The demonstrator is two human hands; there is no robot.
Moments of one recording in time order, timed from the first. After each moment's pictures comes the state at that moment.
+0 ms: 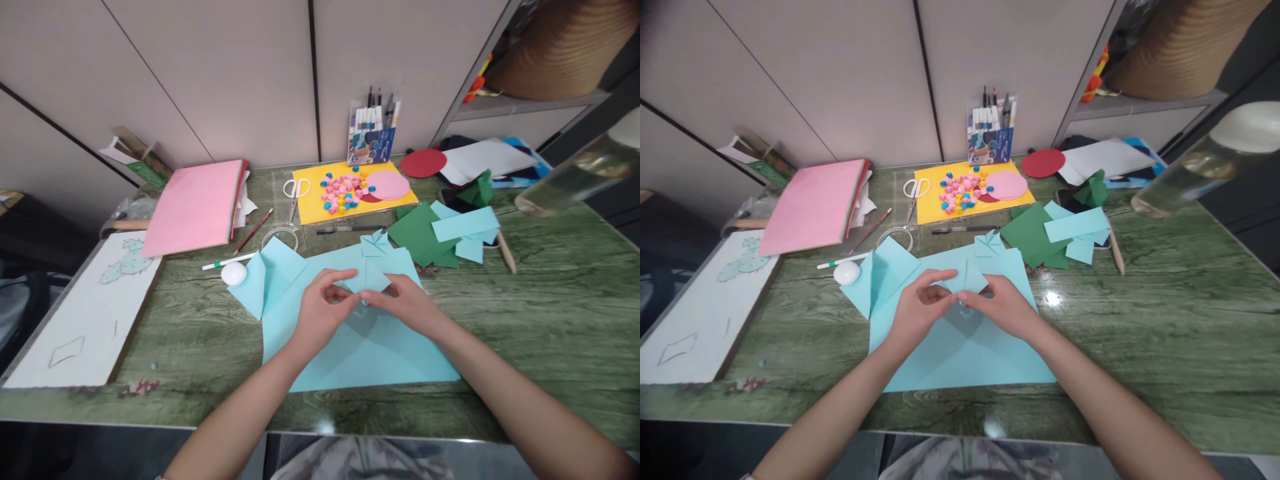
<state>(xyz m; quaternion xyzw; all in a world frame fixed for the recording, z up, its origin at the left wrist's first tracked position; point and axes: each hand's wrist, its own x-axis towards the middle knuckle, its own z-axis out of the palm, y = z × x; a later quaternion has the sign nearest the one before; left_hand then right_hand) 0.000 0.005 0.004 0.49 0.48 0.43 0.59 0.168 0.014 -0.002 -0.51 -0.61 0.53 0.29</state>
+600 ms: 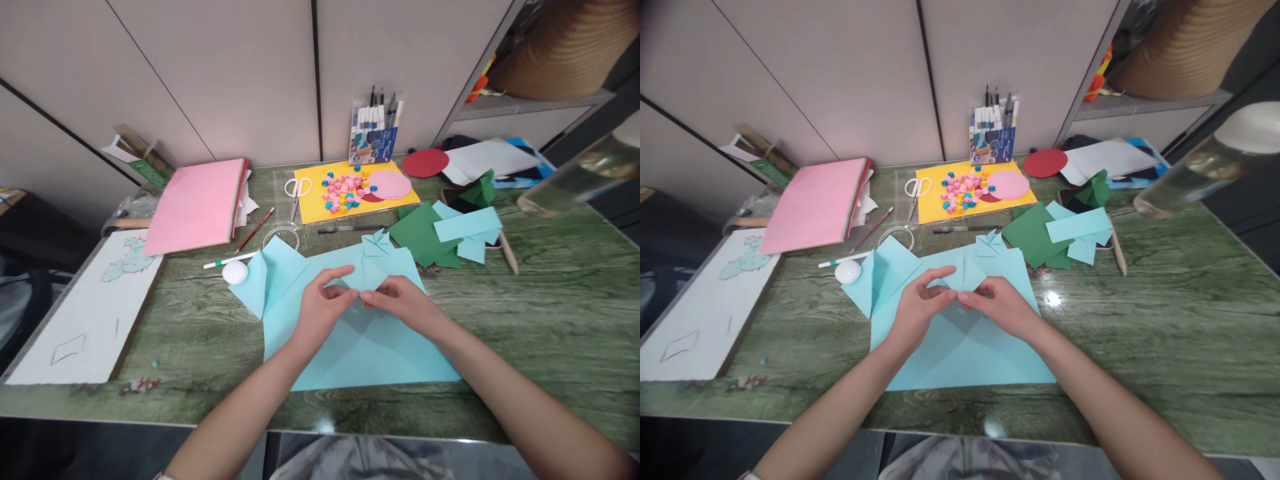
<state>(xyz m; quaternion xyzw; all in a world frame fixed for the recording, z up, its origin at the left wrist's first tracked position) -0.002 0.005 -0.001 0.42 0.49 0.43 0.63 0.167 0.014 -0.004 -0.49 -0.58 0.59 0.27</state>
